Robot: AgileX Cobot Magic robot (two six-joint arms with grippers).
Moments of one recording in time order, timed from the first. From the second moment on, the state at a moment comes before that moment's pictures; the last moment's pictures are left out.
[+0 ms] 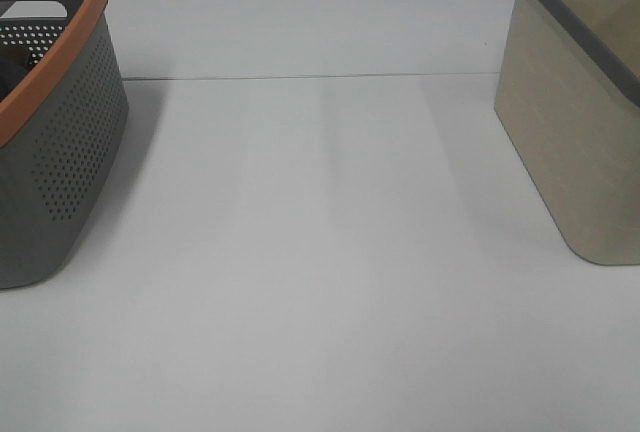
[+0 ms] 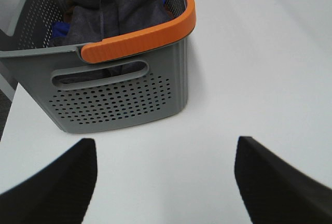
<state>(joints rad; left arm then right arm) -0.05 0.00 -0.51 -0.05 1.05 0.11 0.05 -0.01 -0.50 0.10 1.07 -0.14</state>
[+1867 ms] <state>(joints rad) -0.05 0.00 -0.51 -0.05 1.05 0.11 0.05 -0.01 -0.50 0.10 1.07 -0.14</state>
